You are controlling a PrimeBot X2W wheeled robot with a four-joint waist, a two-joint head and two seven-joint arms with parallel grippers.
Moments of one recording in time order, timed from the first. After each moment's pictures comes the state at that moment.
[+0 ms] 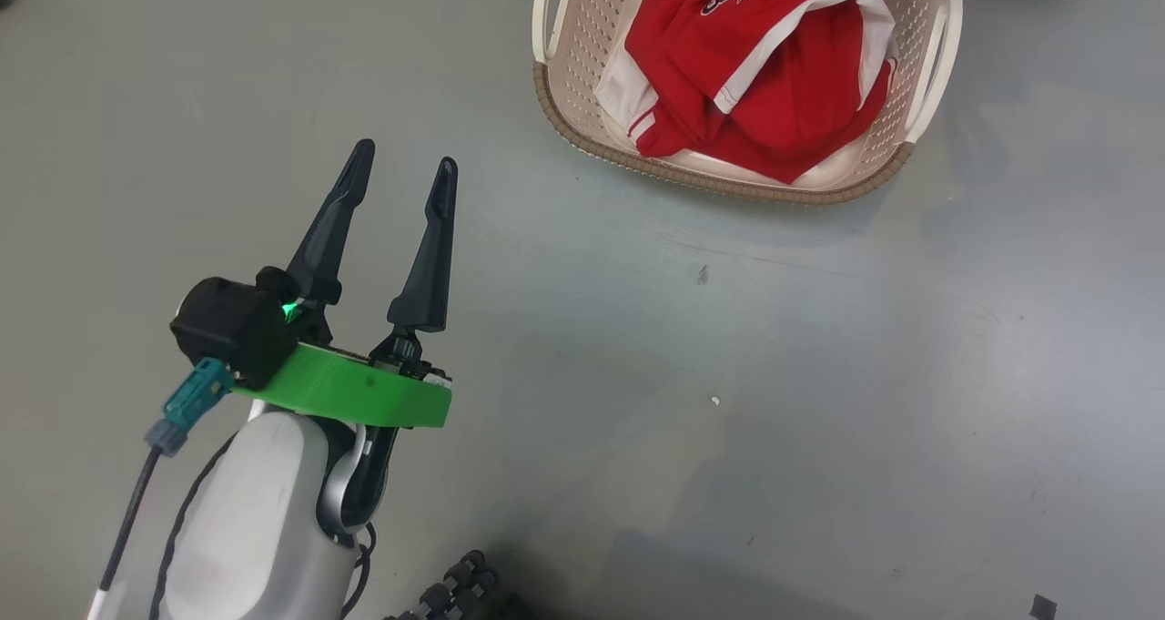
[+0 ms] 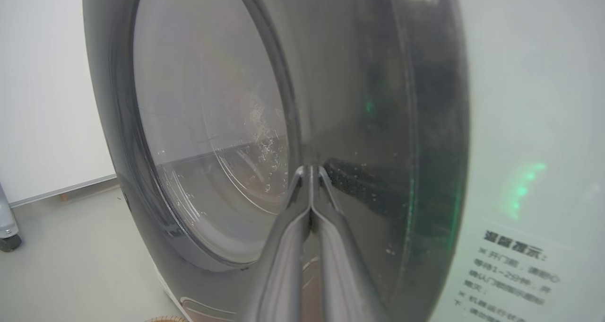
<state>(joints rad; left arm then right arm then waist) -0.39 0.02 -0.30 0.11 -0.46 -0.12 -0.26 -1.05 -0.41 0.25 0.38 0.27 0.13 -0.21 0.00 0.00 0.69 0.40</state>
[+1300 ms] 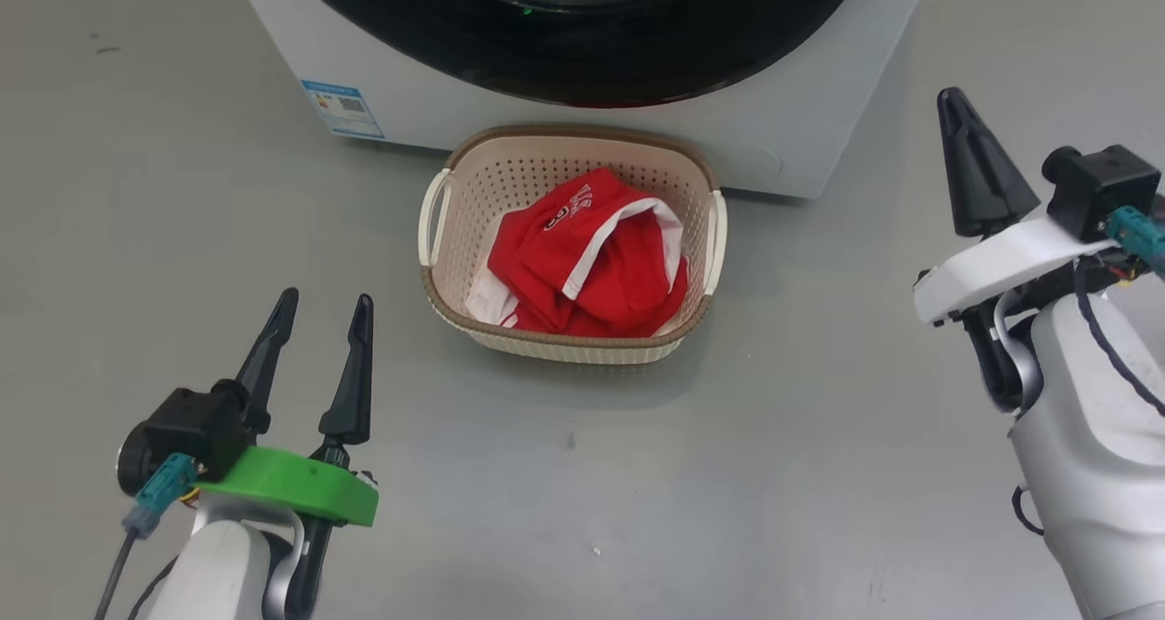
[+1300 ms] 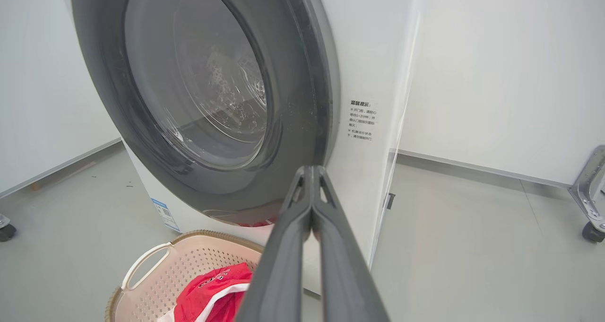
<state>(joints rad) -0.23 0.09 -0.21 0.22 -0.42 -0.12 -0.26 -0.57 -0.23 0.23 0.49 0.34 0.09 -0.25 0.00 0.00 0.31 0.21</state>
